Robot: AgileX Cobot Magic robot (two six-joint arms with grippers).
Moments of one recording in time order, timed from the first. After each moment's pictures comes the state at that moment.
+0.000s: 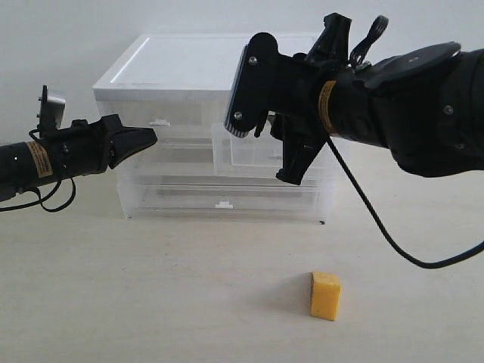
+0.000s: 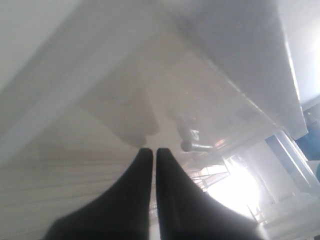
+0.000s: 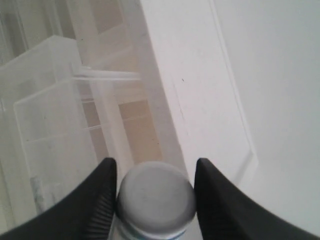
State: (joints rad) left arm -0.01 2.05 -1.07 1.06 -1.03 -1.39; right arm 0.71 1.55 -1.03 -1.74 0.32 0.76
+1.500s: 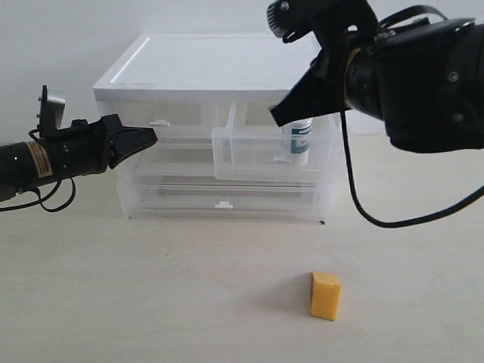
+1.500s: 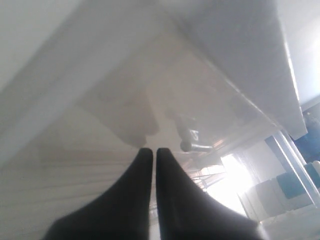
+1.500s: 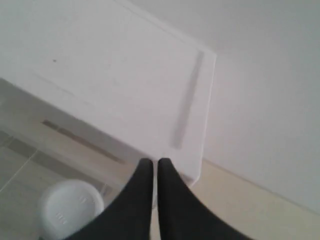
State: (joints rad) left arm -0.01 2.05 -1.07 1.06 -1.03 -1.39; right arm 0.71 1.55 -1.08 -1.58 0.57 1.35
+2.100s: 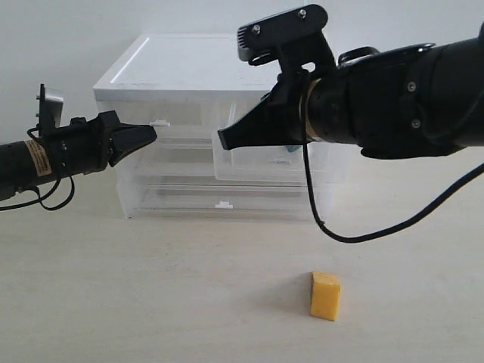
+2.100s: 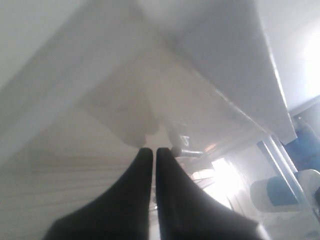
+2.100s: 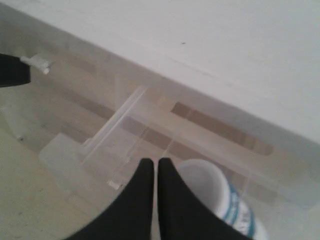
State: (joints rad) left arm -0.01 2.05 -1.07 1.05 -1.05 -1.41; right arm 0.71 1.63 -1.10 -1.43 0.27 1.43
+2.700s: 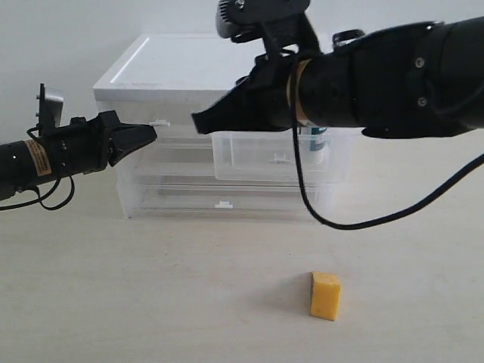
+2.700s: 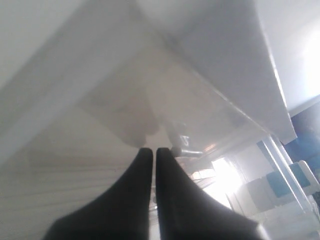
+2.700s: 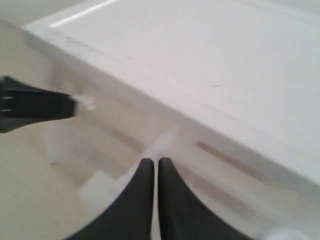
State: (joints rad) left arm -0.01 2.05 -1.07 1.05 -1.05 -1.41; right arm 0.71 1.59 -1.14 -1.40 0.17 1.40
